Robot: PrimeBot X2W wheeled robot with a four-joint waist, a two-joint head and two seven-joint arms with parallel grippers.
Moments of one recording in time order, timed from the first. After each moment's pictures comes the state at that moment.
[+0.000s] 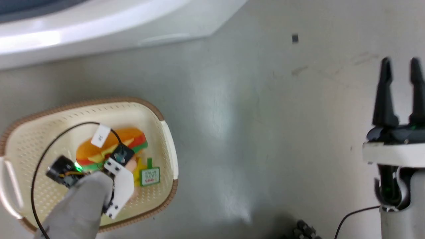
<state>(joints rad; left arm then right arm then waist) -0.77 0.28 -0.62 1.29 -0.03 -0.11 0.06 -0.35 -0.05 -0.13 0.00 0.31 0.13 -0.26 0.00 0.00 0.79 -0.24</state>
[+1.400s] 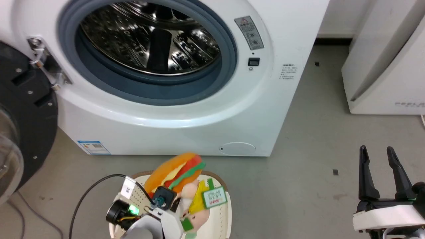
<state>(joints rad) -0.52 0.11 -0.63 1.15 -0.23 -0.07 -0.25 -0.04 -0.05 -0.15 0.07 0.17 0.13 -0.26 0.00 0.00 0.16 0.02</state>
